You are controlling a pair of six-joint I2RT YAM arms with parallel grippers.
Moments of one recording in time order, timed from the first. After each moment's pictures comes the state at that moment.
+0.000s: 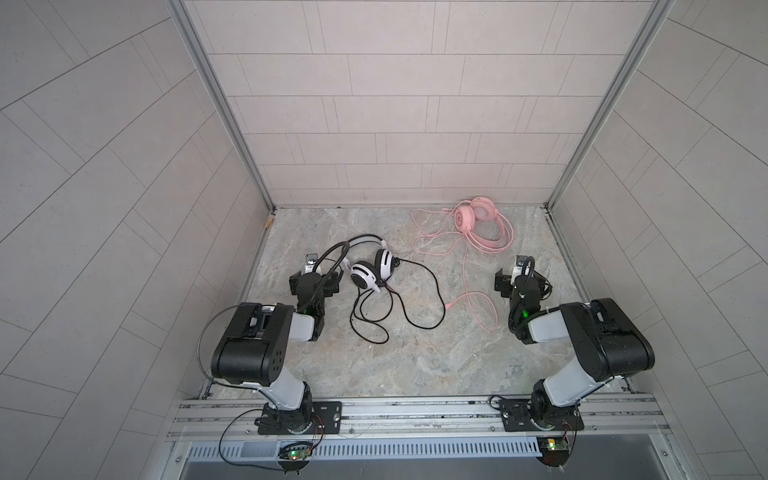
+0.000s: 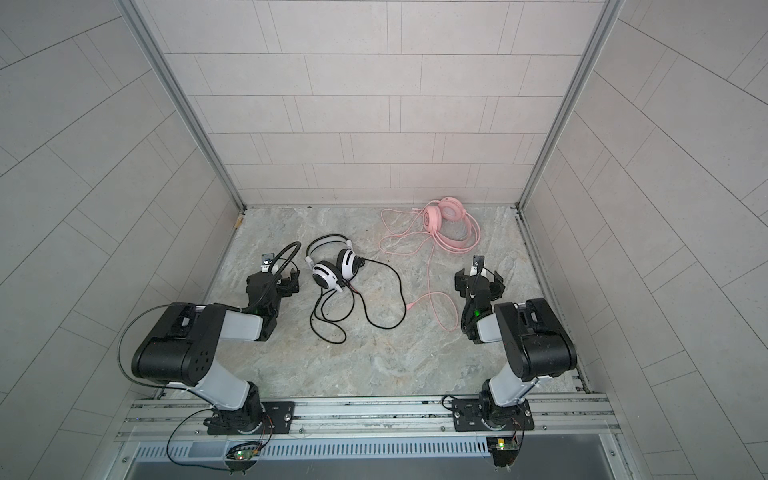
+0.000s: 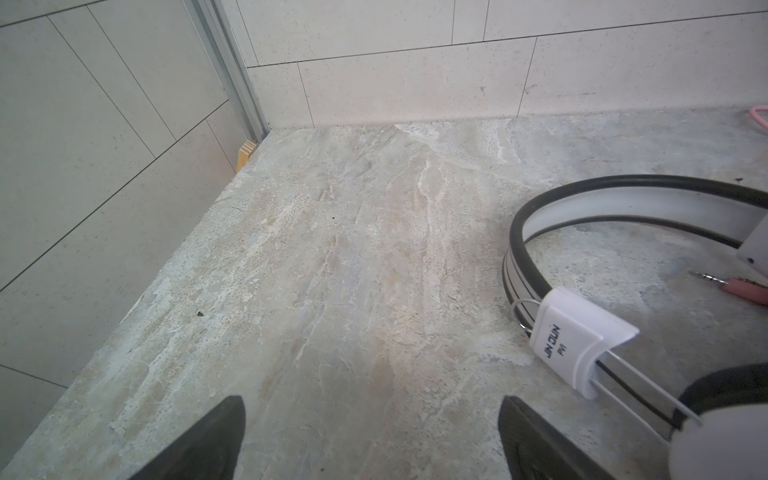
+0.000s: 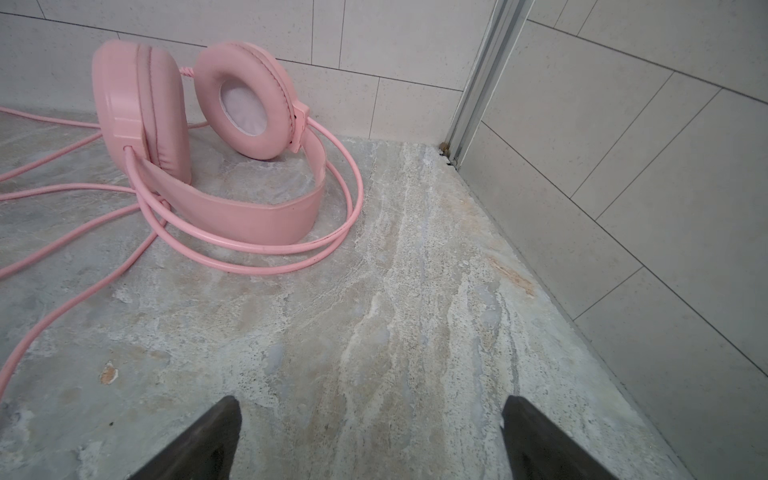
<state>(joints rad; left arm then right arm) -0.07 1.60 0.37 0.85 -0.28 0.02 0.07 1.59 0.33 0.93 0.43 -0.05</state>
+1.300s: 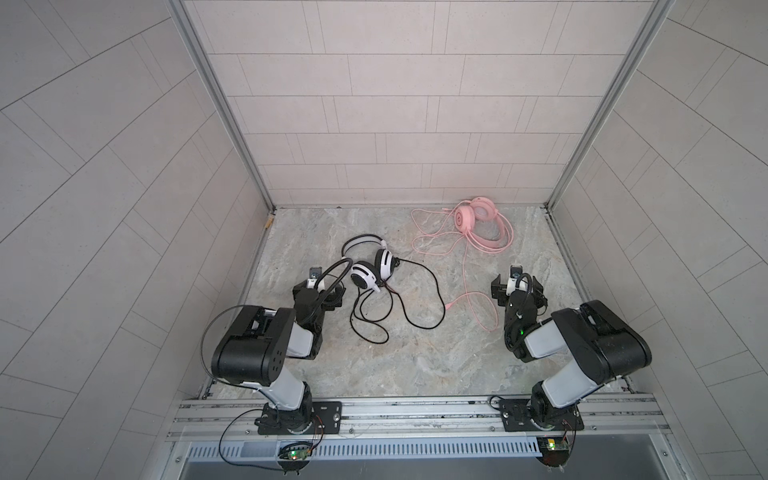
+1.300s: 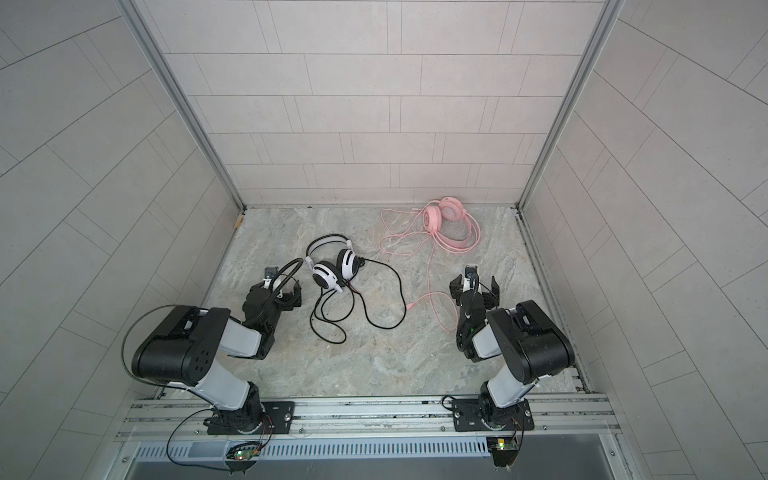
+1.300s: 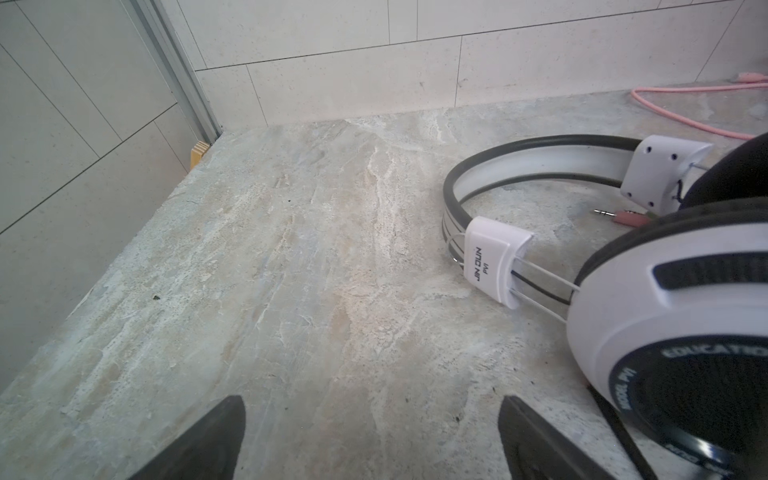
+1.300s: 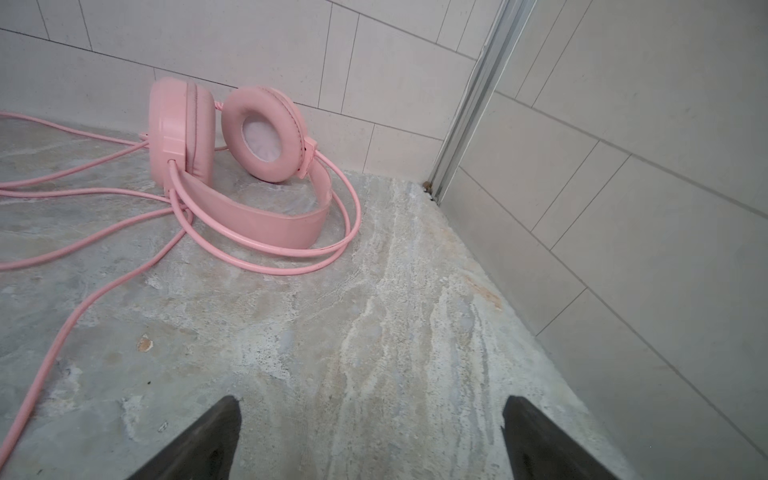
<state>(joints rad) -0.08 1.58 0.20 1.07 -0.16 0.07 0.26 1.49 0.17 1.17 0.63 -0.18</state>
